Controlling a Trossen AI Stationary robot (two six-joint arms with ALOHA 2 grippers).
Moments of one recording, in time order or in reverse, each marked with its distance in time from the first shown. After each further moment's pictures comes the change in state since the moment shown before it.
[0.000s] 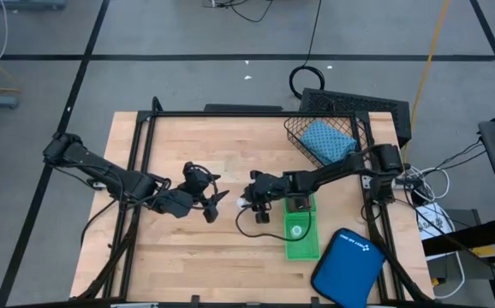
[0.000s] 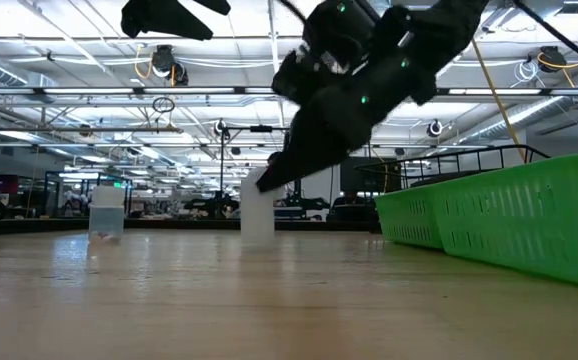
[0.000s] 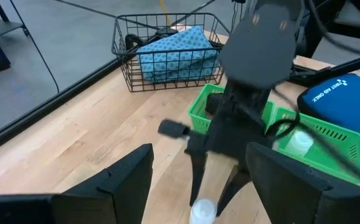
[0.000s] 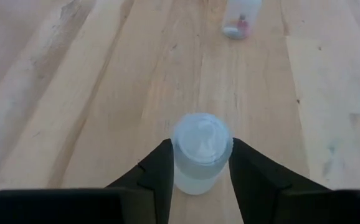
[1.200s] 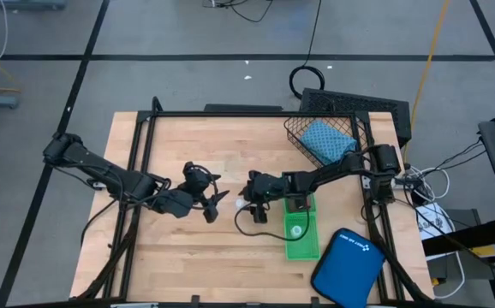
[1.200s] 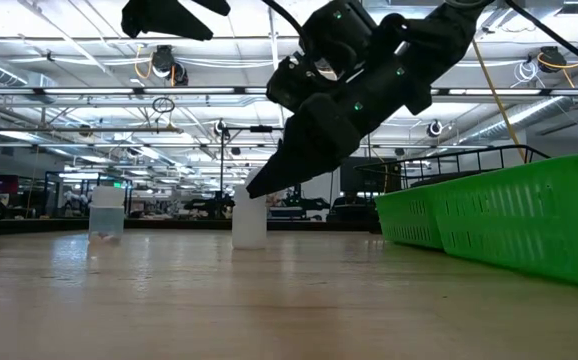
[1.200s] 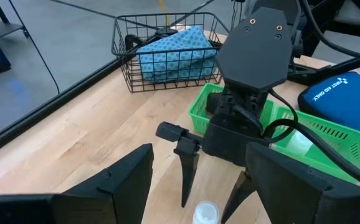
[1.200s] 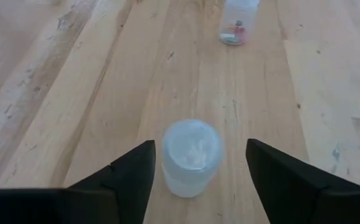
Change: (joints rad) left arm 0.000 0.000 -0.001 0.000 0.000 0.010; right arm -0.002 0.024 0.002 0.043 -0.002 0.026
